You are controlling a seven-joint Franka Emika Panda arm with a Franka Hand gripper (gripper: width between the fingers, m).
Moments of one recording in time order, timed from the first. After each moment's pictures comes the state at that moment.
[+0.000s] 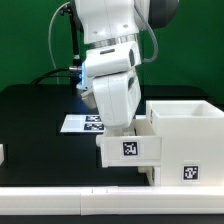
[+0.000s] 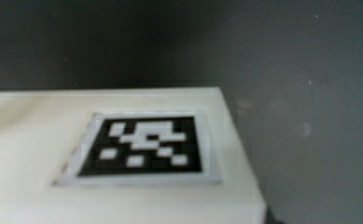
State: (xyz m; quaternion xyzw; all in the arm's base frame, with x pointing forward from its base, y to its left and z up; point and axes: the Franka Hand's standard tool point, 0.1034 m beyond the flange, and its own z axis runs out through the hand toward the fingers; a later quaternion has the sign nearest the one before) arm 0.547 0.002 0.047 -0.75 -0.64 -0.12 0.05
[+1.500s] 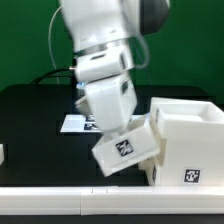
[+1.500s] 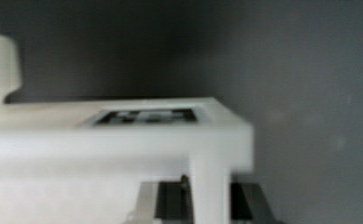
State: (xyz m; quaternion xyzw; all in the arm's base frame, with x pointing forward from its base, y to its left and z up) arm 0.560 0.022 0.053 -0.77 -0.62 -0.13 0.02
